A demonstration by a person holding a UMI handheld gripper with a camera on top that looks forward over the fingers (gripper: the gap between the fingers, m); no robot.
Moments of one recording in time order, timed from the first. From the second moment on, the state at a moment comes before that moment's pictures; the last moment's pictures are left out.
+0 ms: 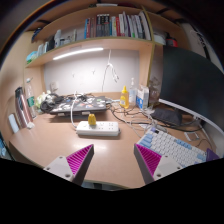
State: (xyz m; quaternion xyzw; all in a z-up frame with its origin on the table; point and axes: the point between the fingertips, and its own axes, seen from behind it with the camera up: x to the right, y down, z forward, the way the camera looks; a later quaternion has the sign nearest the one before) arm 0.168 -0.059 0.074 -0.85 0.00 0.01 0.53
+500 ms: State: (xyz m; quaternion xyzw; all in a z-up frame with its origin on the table) arm 0.097 0.001 0.061 -0.85 -0.03 0.04 0.52
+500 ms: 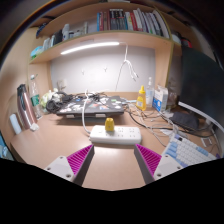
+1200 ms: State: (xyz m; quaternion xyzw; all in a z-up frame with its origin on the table) arm 0.074 0.149 0.031 -0.84 0.01 -0.01 0.55
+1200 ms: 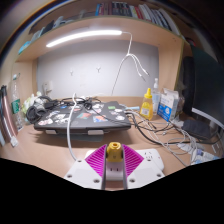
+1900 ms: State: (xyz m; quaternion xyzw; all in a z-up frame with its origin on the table) arm 0.133 0.102 0.183 -0.77 -0.01 -0.06 0.63
